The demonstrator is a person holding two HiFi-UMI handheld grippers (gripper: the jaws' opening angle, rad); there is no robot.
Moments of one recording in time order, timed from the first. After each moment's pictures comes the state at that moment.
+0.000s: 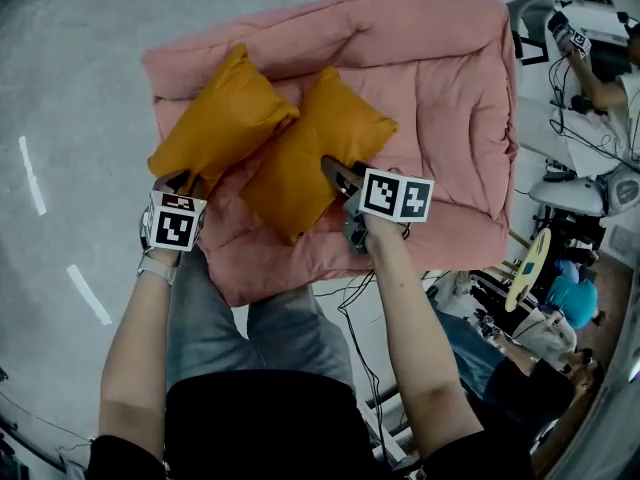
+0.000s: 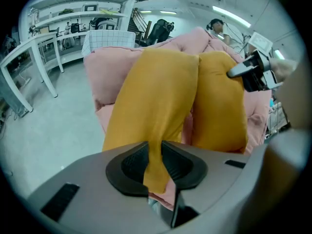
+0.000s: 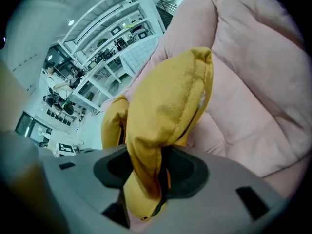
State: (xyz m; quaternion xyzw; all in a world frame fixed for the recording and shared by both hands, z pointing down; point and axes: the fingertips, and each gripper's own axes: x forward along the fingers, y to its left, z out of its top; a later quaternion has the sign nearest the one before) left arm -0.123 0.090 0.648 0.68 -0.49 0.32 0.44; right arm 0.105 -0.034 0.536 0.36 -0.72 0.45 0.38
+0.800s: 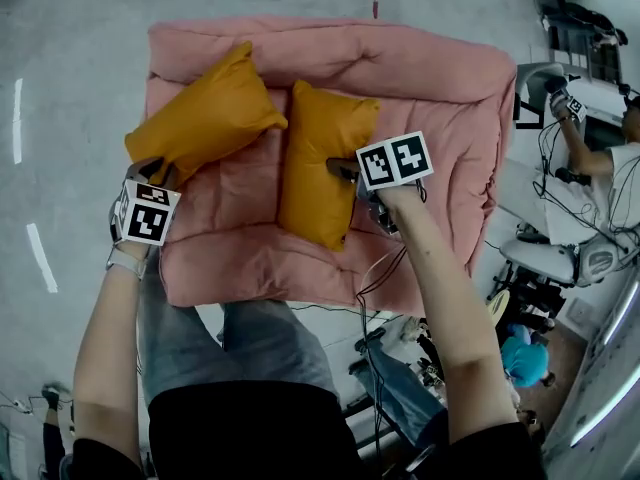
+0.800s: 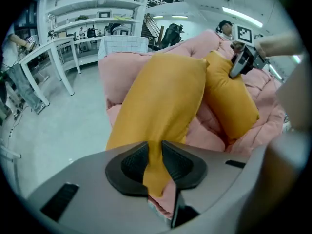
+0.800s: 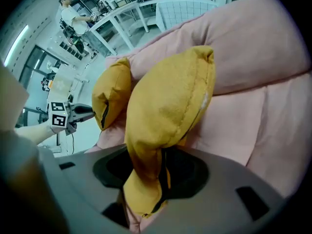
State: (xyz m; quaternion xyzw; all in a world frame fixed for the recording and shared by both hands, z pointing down) left arm -0.122 0.092 0.645 0.64 -0.56 0.31 0.42; right arm 0.136 -0.096 0.549 0.14 -0.69 0.31 0.64
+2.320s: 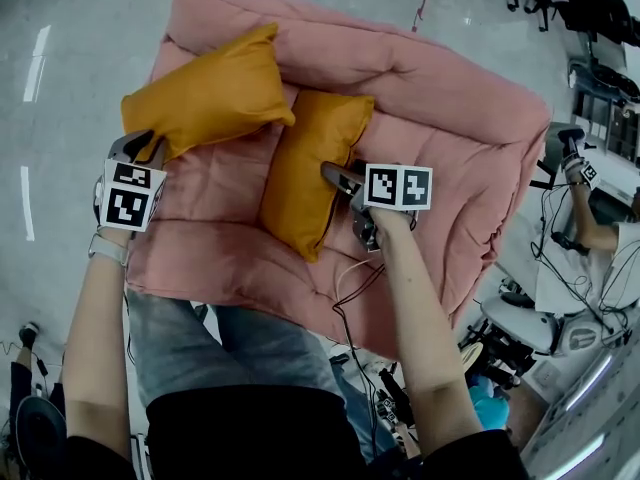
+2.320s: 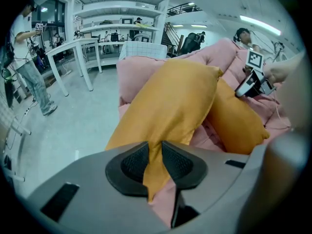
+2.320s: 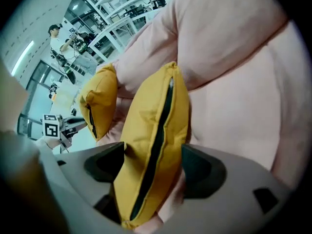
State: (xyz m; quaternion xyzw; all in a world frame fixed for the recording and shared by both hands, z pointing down) left arm -0.121 0.093 0.637 0.56 -0.66 0.27 0.43; right arm 0.152 -0.120 0.598 0.16 -0.73 0.35 0.57
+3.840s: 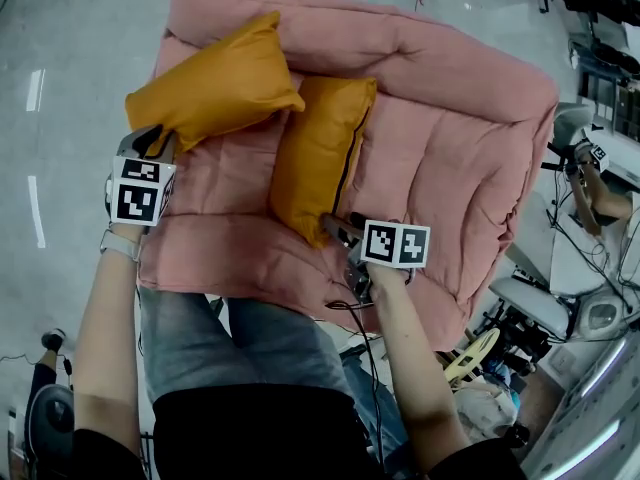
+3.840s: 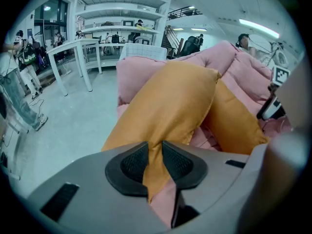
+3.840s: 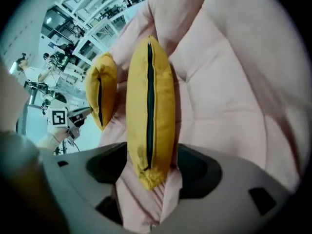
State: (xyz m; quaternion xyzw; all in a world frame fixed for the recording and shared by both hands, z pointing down) left arm -0.113 0.097 0.644 0.57 -0.66 0.25 0.43; right arm 0.236 -0.006 0.580 0.22 -0.67 0.43 0.57
